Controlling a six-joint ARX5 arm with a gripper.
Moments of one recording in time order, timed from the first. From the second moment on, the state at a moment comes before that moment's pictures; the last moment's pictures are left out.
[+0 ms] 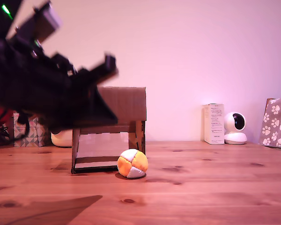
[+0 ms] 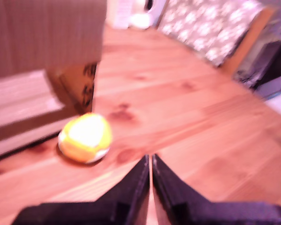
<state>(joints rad) -0.87 1.40 0.35 0.74 -0.17 -0.37</state>
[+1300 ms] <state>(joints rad) -0.73 1.81 0.66 0.69 -0.13 -0.27</state>
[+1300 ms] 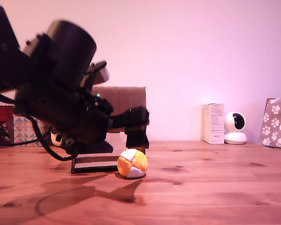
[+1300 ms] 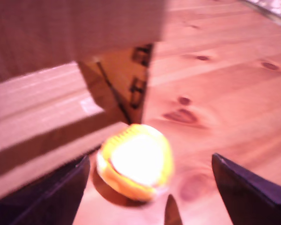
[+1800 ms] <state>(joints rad) -0.72 1.90 0.72 0.65 -0.06 -0.24</state>
